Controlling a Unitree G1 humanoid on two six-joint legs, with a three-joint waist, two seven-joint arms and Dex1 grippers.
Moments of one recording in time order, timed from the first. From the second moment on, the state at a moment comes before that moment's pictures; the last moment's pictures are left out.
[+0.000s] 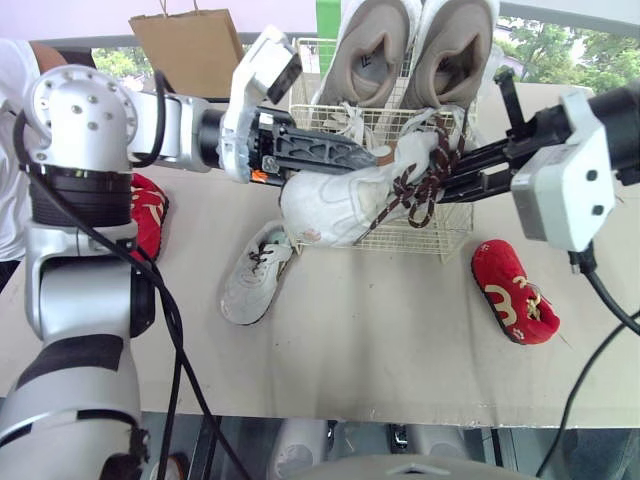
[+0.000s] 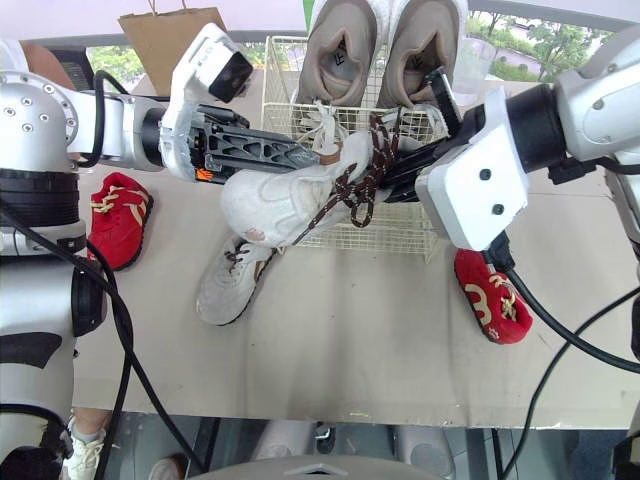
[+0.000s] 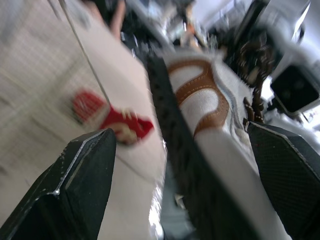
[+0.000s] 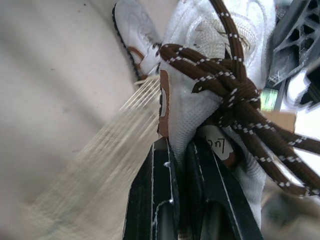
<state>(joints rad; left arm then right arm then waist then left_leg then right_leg) -1.25 0.77 -0.09 0.27 -1.25 1.59 -0.90 -1.11 -0.97 0.23 -0.30 0.29 -0.05 1.44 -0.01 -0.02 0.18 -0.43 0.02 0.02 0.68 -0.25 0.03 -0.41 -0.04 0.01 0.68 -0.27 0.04</state>
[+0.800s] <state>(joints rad) -0.93 0.61 0.29 -0.02 -1.13 1.30 -0.80 -0.76 -0.94 -0.23 -0.42 0.79 0.95 0.96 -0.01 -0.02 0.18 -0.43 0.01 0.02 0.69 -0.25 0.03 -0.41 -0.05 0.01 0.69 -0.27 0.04</state>
